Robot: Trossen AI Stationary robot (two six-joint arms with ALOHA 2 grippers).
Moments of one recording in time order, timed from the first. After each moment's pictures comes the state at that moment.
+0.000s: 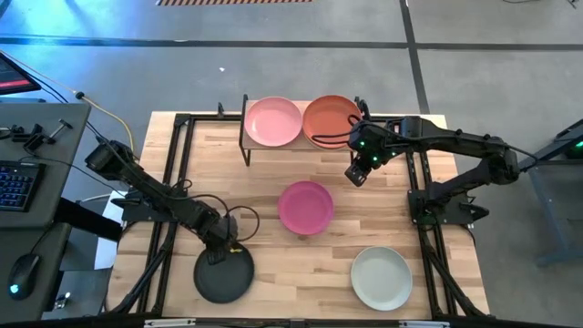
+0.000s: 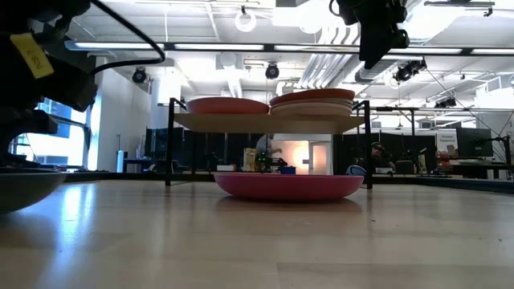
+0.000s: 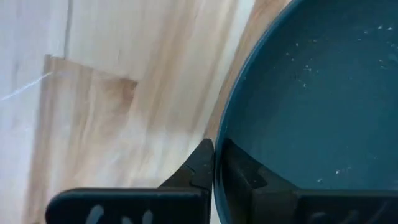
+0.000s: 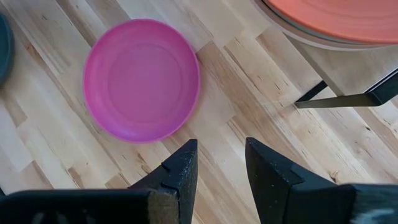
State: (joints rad) left arm -0.52 1.43 0.69 -0.68 0.09 -0.85; right arm -0.19 1.33 1.39 -1.22 0.01 0.50
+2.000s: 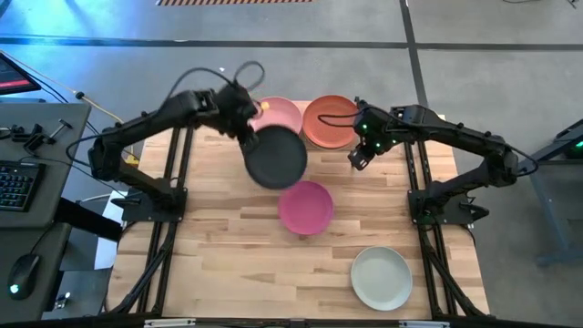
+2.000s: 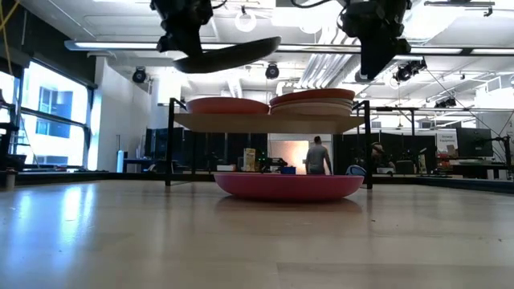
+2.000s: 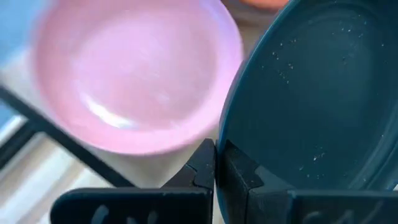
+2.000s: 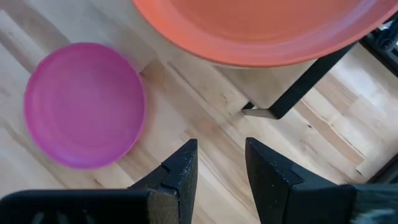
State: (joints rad) left arm 0.46 1.43 1.51 -1.06 0.02 -0.21; right arm -0.36 1.33 1.39 -1.25 0.07 0.43
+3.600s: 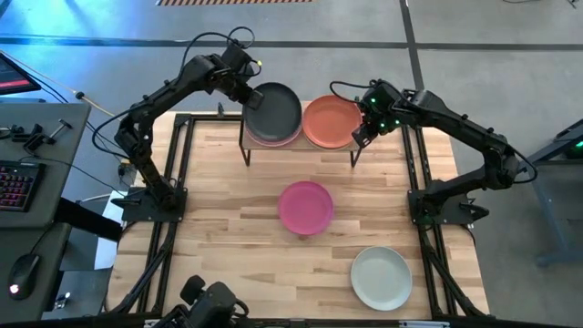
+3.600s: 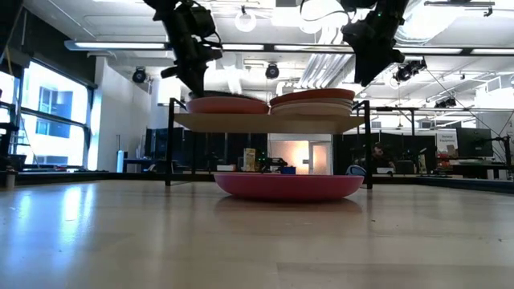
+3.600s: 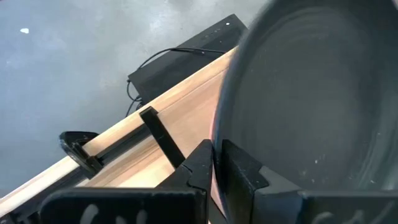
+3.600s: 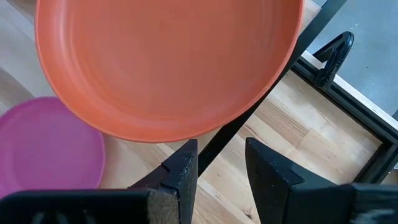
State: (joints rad) left arm 0.81 1.72 1.74 -1.07 -0.04 -0.15; right arm -0.60 1.33 1.39 -1.14 0.07 0.25
